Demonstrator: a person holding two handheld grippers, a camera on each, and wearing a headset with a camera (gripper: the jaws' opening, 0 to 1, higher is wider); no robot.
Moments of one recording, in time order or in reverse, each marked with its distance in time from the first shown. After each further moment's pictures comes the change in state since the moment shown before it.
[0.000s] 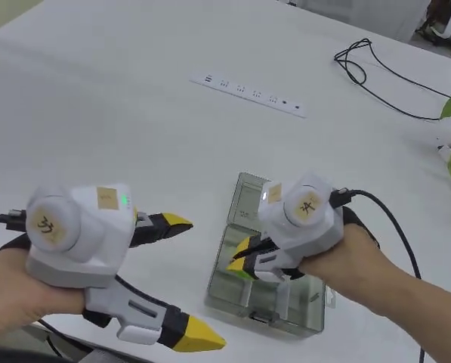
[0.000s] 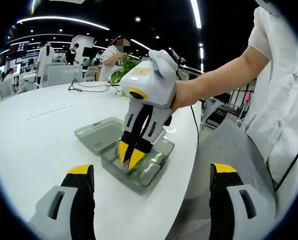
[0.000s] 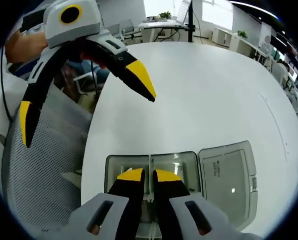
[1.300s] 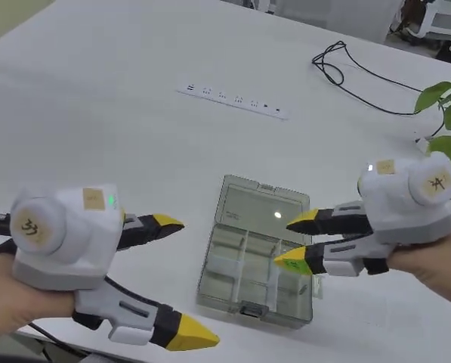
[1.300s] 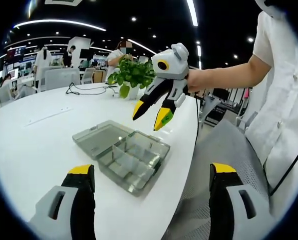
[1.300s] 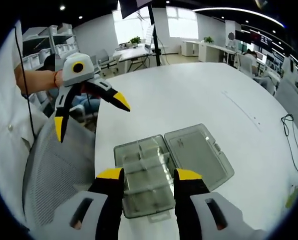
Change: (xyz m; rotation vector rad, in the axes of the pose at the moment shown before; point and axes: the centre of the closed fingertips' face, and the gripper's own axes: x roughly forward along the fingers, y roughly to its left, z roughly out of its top) left arm -0.002 -0.015 0.012 0.032 0.009 -0.005; right arm -0.112 -0.007 -0.030 0.193 -0.213 -0.136
